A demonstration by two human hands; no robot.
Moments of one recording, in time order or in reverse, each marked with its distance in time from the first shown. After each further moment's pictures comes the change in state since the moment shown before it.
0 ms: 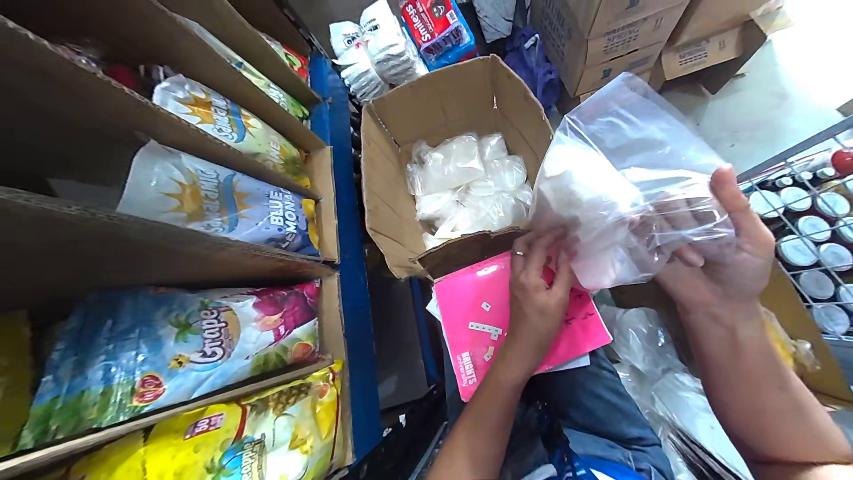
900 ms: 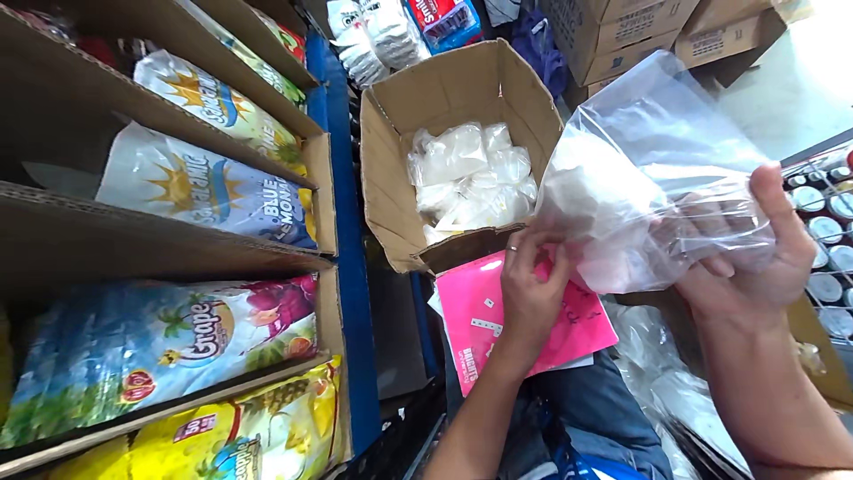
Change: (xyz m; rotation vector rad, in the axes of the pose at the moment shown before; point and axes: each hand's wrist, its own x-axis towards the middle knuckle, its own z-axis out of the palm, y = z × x) left_hand 0.005 -0.002 -0.009 -0.028 0.082 -0.027; right_hand 0.001 0.000 0.004 0.006 -0.068 0.009
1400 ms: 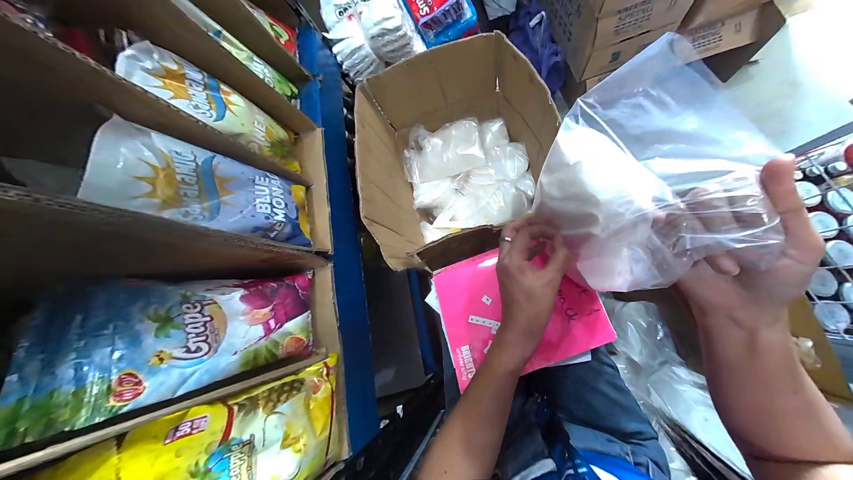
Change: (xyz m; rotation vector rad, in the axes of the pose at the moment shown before) left_hand 0.006 0.005 0.003 -0.055 0.028 -0.125; right_hand -0.001 -0.002 0.001 -0.034 -0.011 -0.012
